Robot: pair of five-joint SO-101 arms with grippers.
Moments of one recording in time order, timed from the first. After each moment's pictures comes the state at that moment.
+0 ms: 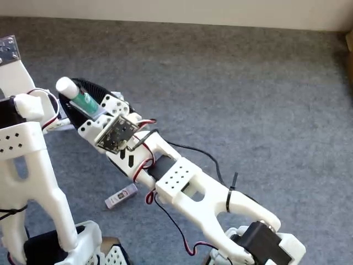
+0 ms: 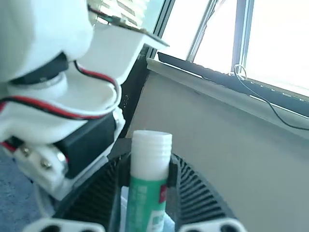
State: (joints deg) left arm -27.0 -20.4 2.9 91.0 11.8; right arm -54.1 -13.2 37.8 -31.3 21.2
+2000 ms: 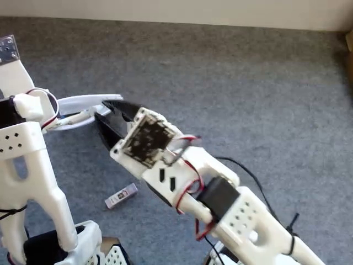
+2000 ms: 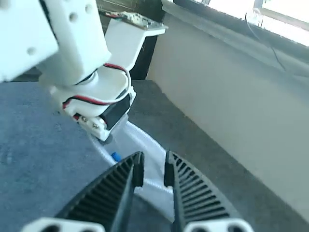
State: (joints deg) left arm -27.0 -20.4 2.9 90.4 11.8; right arm -54.0 -50.8 34.8 30.4 14.5
